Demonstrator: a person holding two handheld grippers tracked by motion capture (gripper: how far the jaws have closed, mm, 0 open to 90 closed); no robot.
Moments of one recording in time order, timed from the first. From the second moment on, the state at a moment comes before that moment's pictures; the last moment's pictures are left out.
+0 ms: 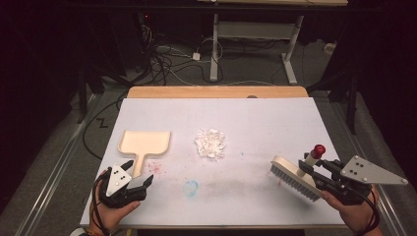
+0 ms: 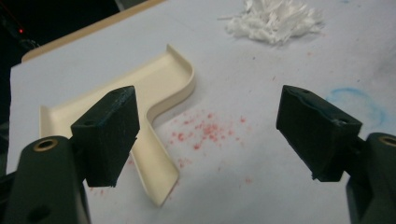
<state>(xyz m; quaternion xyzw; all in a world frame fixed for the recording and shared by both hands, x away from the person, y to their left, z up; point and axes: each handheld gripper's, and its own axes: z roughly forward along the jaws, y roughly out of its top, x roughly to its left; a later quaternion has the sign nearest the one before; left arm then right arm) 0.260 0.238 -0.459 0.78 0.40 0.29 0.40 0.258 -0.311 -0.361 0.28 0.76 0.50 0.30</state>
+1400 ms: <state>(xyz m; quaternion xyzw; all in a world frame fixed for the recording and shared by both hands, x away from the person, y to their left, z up) 0.363 0.240 -0.482 0.77 0.56 0.18 0.27 0.267 -0.299 -0.367 0.28 0.78 0.49 0.28</state>
